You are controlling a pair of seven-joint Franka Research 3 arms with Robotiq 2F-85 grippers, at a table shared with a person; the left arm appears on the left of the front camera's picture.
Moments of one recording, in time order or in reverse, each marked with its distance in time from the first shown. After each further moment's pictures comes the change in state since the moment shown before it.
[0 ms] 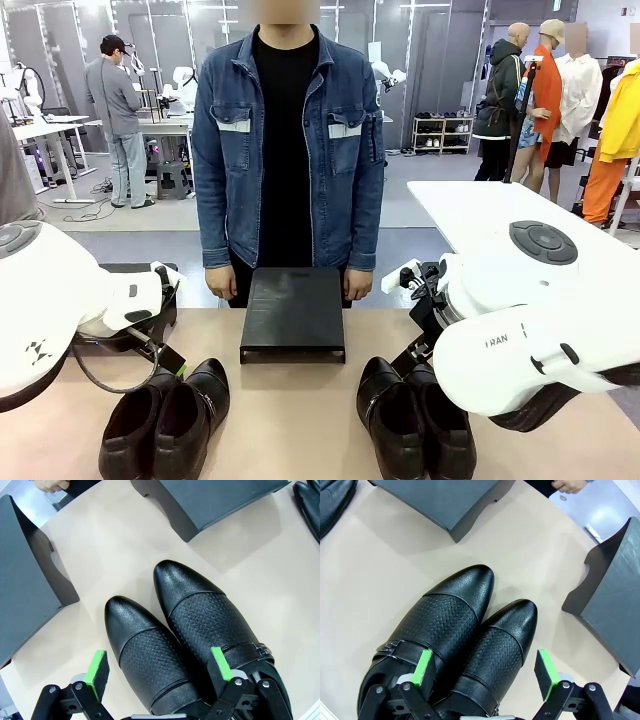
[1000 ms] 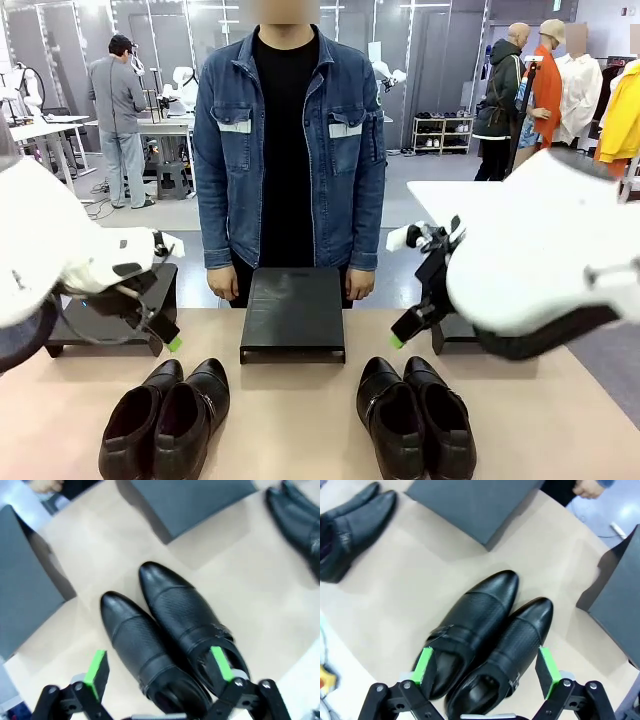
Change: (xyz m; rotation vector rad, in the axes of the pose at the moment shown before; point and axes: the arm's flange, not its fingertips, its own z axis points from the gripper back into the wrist) left arm 0.034 0.005 0.069 -0.107 0.061 0.007; right arm 0.033 -0.010 0.079 0.185 0.016 -0.052
